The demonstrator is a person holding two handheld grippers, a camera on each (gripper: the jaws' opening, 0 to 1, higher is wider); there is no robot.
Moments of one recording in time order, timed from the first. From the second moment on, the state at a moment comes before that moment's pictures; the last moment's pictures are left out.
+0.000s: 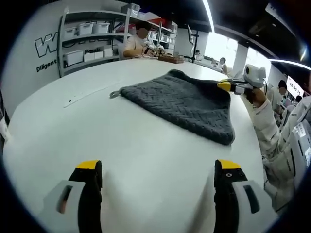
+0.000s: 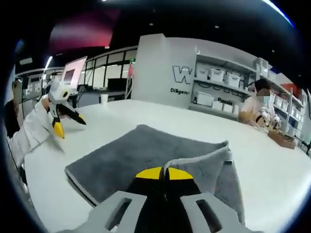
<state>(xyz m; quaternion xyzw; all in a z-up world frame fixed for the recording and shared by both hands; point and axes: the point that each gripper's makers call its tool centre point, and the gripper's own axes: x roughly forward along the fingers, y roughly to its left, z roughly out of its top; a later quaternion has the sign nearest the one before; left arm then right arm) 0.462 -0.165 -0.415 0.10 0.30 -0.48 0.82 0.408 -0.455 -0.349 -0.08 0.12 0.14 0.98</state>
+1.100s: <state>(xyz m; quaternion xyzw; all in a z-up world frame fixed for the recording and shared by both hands) 0.461 -0.166 -0.407 0.10 0.29 -0.49 0.82 0.426 -0.315 -0.300 -0.09 0.04 0.29 0.95</state>
